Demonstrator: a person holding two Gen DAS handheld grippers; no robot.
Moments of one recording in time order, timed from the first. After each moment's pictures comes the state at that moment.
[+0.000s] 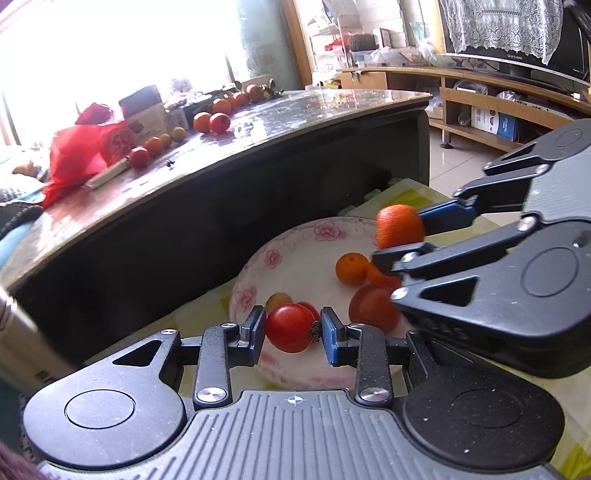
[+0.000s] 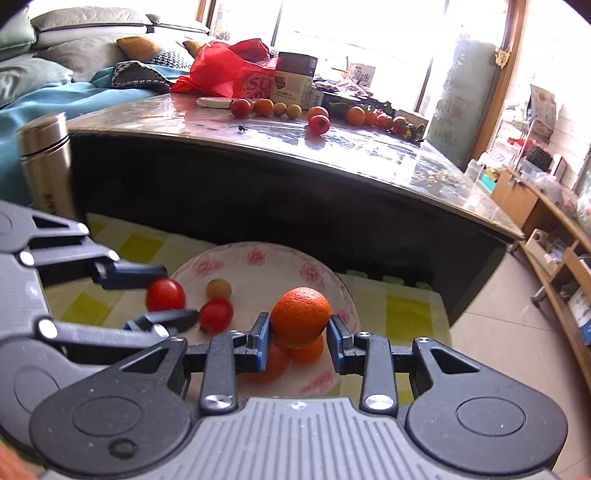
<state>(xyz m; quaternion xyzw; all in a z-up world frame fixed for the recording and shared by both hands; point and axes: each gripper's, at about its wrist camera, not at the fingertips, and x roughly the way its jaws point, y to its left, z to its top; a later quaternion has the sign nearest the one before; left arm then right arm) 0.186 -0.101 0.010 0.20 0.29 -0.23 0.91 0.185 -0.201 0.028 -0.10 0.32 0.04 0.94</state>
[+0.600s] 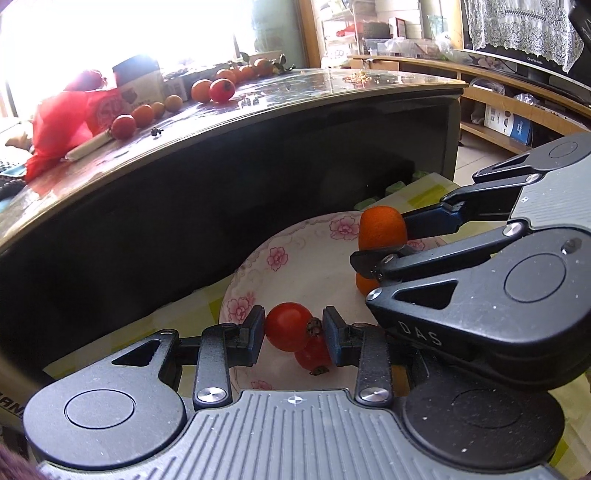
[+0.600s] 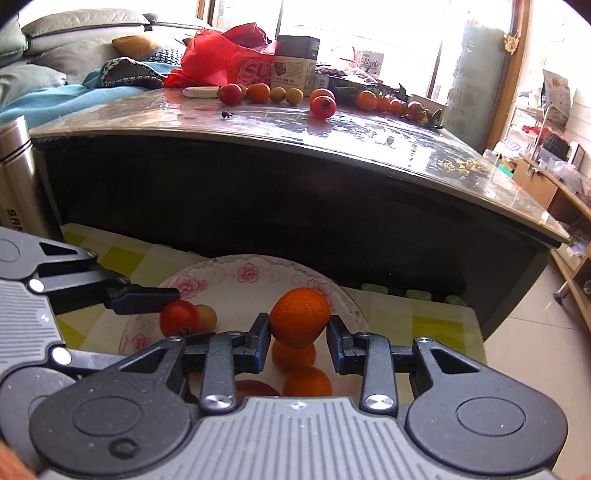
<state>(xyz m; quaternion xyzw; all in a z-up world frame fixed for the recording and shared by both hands) 0.229 -0.106 -0.009 0.17 0.32 -0.22 0.90 0.236 -0.208 0.006 -0.08 0.33 0.06 0.94</state>
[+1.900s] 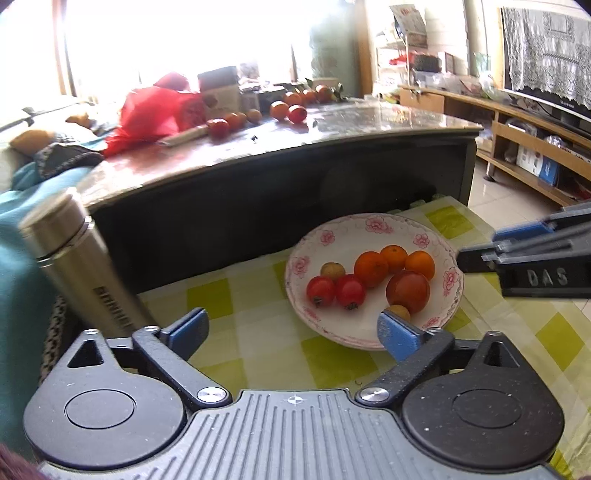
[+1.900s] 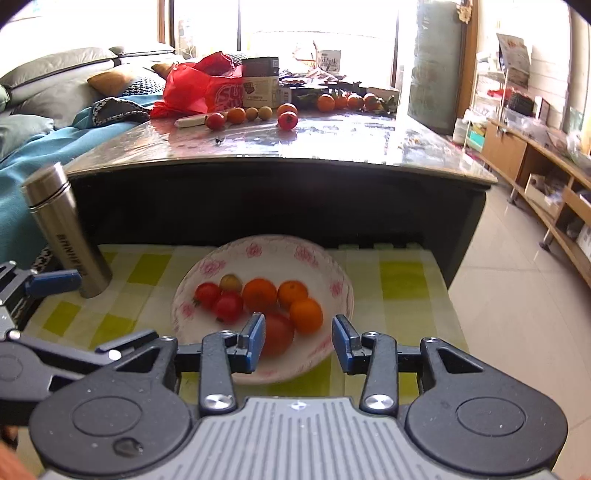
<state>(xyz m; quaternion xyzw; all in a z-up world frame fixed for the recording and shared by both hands) 0.147 -0.049 0.028 0.12 0.30 -0.15 0.94 0.142 -0.224 0.044 0.01 0.34 0.03 0.94</state>
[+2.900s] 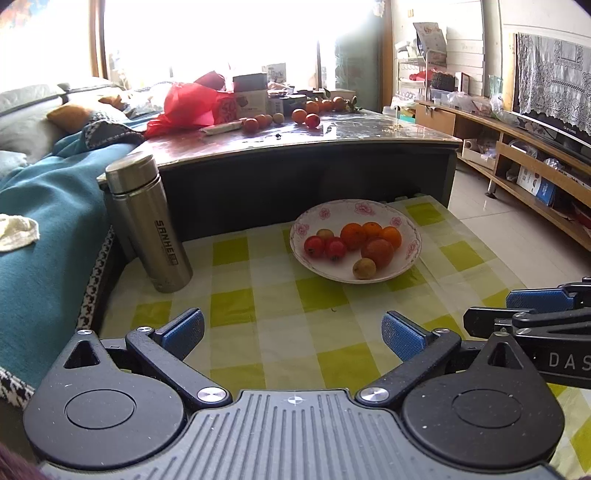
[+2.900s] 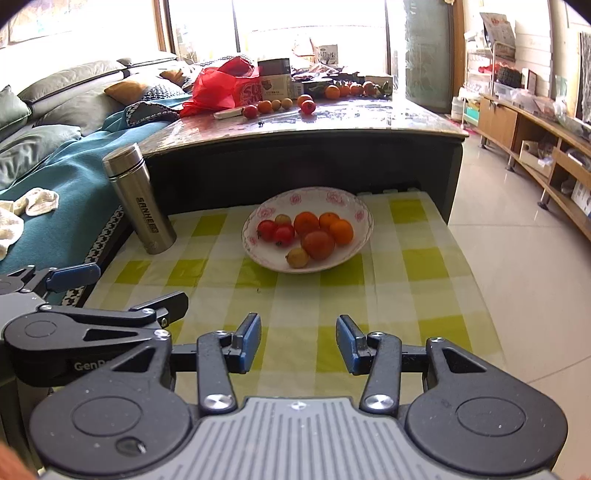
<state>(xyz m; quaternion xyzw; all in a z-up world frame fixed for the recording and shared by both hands) 0.043 -0.025 0.046 0.08 0.30 -0.12 0.94 0.010 -0.202 0.055 0.06 0.35 0.04 0.94</state>
